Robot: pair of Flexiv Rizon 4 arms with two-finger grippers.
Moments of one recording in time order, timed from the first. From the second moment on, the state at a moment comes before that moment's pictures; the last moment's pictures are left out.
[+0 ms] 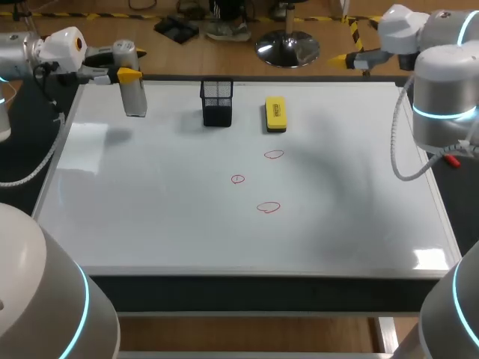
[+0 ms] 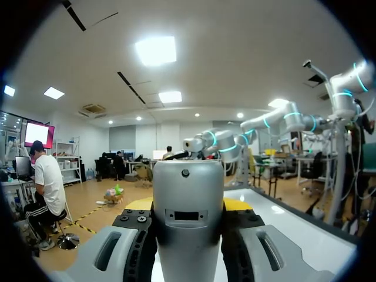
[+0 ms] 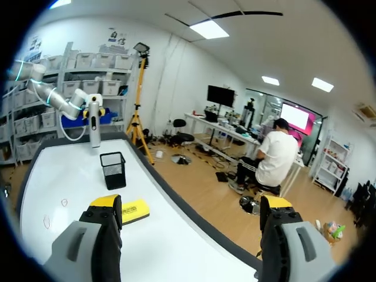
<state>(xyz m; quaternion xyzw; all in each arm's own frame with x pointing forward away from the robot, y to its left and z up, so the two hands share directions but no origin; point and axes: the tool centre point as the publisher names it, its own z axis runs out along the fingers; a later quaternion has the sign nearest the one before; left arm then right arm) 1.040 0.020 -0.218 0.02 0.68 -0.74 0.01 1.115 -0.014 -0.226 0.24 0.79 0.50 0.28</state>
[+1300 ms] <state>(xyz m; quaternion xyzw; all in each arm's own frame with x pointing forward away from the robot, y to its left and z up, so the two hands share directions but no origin) 1.040 0.020 -0.218 0.02 0.67 -0.74 0.01 1.139 0.020 -0.259 -0.02 0.97 0.24 0.07</state>
